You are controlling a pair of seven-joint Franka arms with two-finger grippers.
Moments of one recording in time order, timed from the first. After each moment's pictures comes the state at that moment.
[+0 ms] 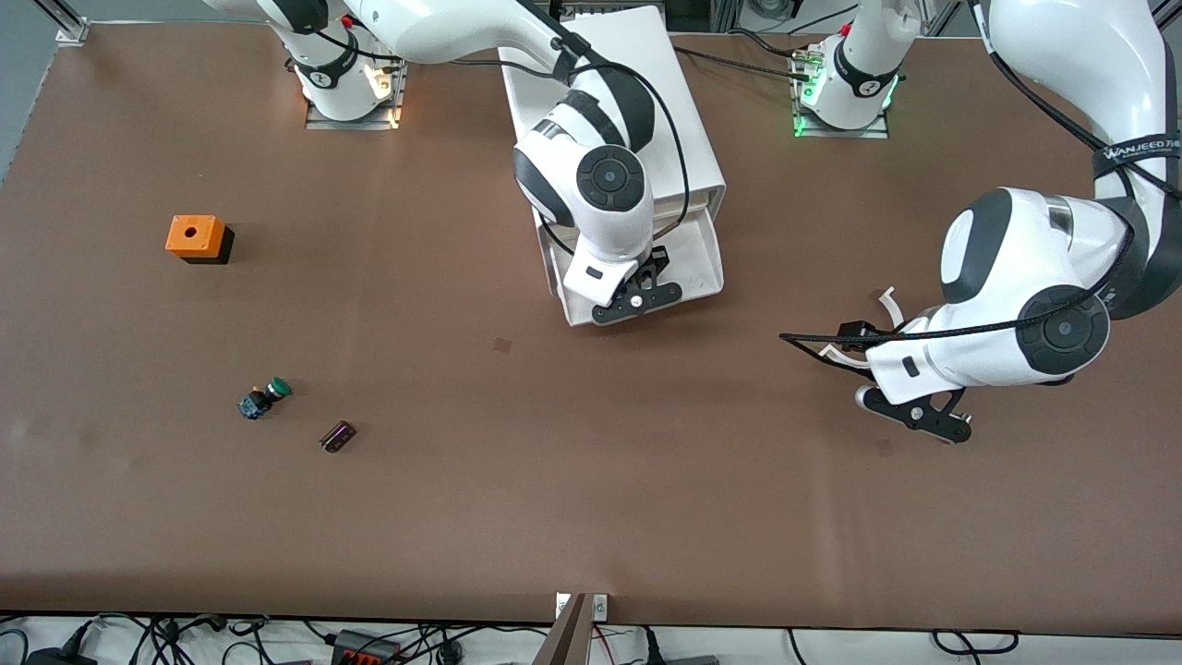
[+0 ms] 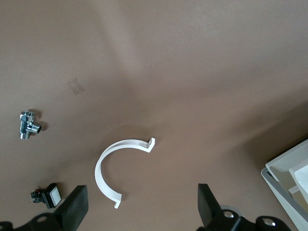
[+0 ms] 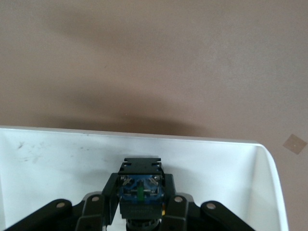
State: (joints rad) left arm -0.16 0.54 -0.02 -1.30 0.00 1.61 0.16; right arm 0.82 0.84 0.01 -1.04 0.10 1.89 0.51
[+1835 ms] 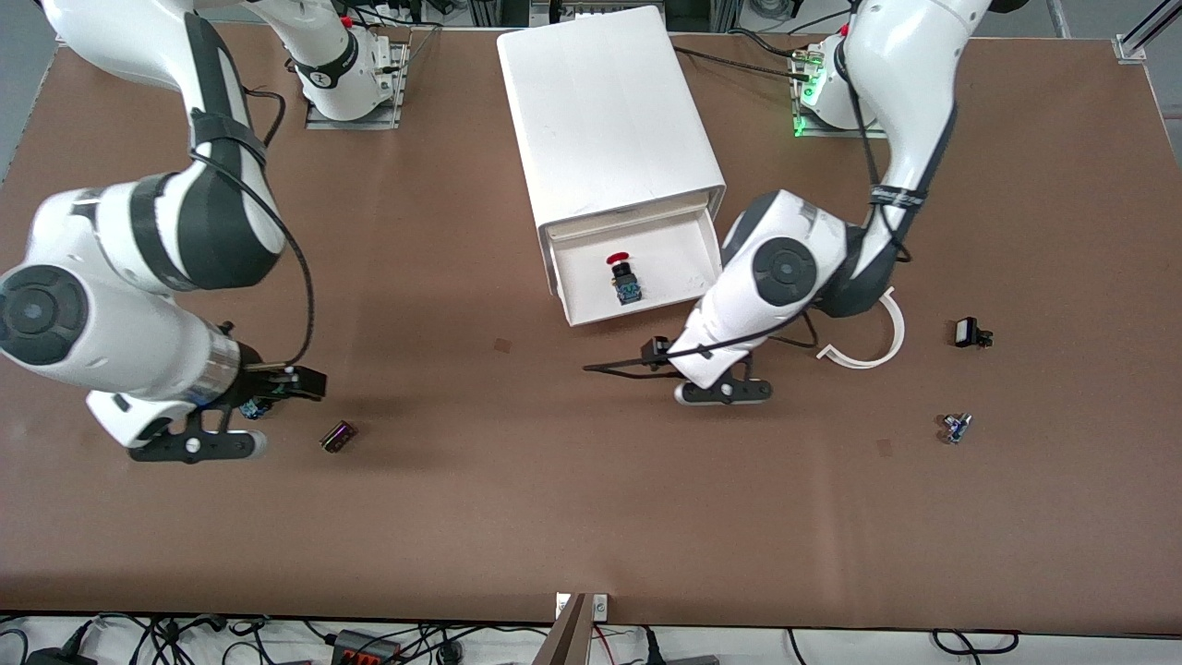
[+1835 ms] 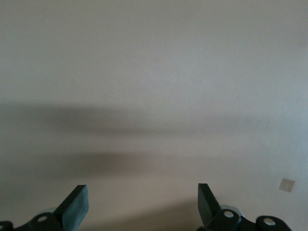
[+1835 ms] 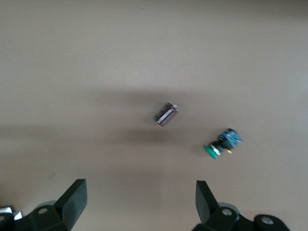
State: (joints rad) left arm -0.38 0.62 -0.19 -1.55 -0.07 2.25 -0.58; right arm 0.24 0.64 -0.10 -1.00 0.02 1.60 0.14
